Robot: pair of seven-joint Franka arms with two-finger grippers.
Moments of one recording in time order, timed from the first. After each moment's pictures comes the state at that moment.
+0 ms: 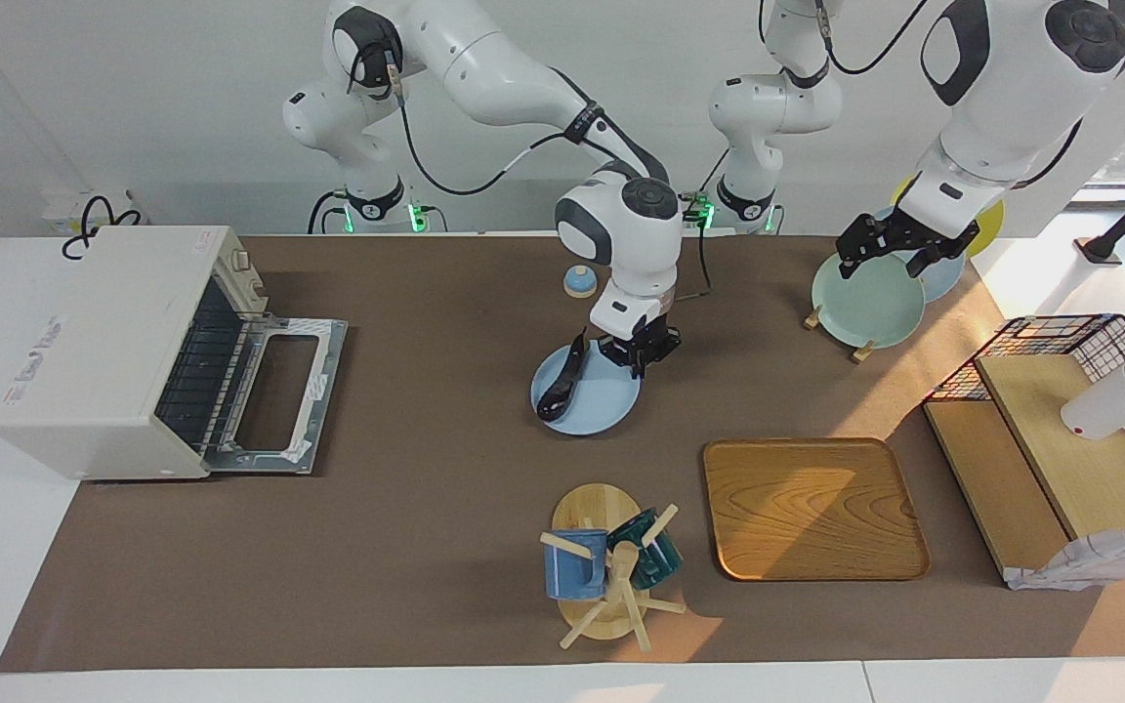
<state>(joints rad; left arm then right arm) -0.06 -0.01 -0.05 -1.64 -0.03 1.52 -0.05 0.79 0.57 -0.03 -1.51 0.00 2.22 0.70</state>
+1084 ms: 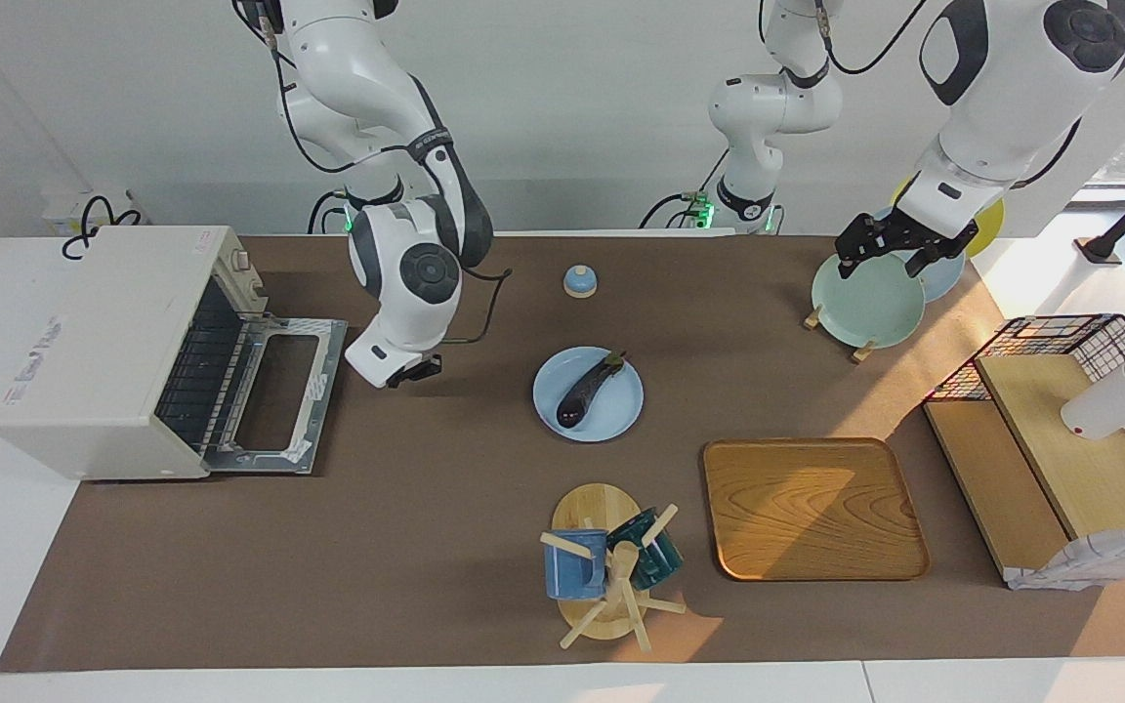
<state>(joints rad) -0.06 -0.01 -0.06 -1.64 -0.03 1.52 -0.06 0.33 0.27 -0.05 -1.98 -0.32 1.96 0.33</state>
